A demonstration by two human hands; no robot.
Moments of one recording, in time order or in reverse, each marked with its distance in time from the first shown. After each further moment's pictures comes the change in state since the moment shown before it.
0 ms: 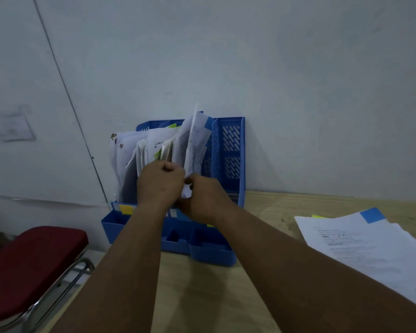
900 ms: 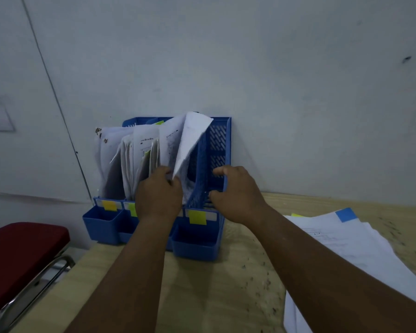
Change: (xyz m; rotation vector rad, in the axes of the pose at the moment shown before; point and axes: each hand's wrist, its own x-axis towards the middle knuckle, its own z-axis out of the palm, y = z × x) left_hand -0.024 -0.023 0.037 0.251 0.112 0.231; right_hand -0.051 0.042 -0.070 -0.040 0.176 0.145
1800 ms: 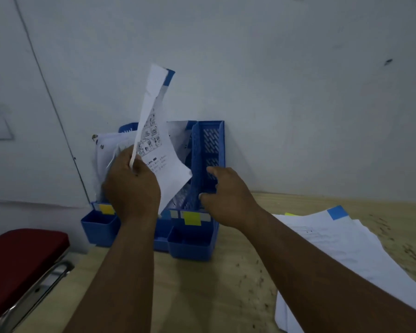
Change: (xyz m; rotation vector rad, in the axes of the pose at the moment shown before) left_hand -0.002 0.034 -0.046 -0.200 0.493 0.005; right_hand -0.018 -0.019 -0.013 0.104 -0.062 -0.027
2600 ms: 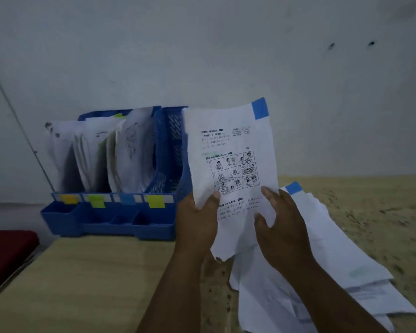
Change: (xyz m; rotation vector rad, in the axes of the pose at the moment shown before) left_hand -0.176 0.067 0.025 -0.672 -0.731 -0.605; right_hand -0.147 0.102 -0.062 -0.093 0.452 0.237
